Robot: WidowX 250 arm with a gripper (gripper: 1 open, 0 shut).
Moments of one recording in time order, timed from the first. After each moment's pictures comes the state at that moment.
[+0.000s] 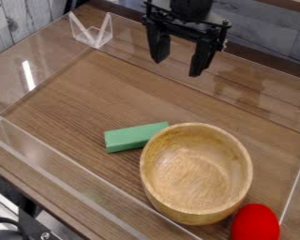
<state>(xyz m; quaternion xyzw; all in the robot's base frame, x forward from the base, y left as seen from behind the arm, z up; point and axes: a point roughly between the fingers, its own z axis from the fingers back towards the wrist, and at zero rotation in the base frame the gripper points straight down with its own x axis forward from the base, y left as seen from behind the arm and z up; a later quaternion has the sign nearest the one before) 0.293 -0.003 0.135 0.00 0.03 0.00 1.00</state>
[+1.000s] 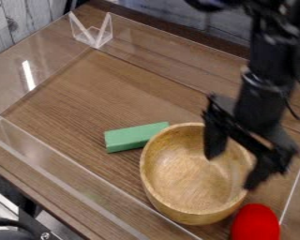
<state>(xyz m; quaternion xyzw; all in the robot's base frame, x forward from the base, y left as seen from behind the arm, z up) 0.213 -0.127 0.081 -0.01 0.10 -0.18 0.98</state>
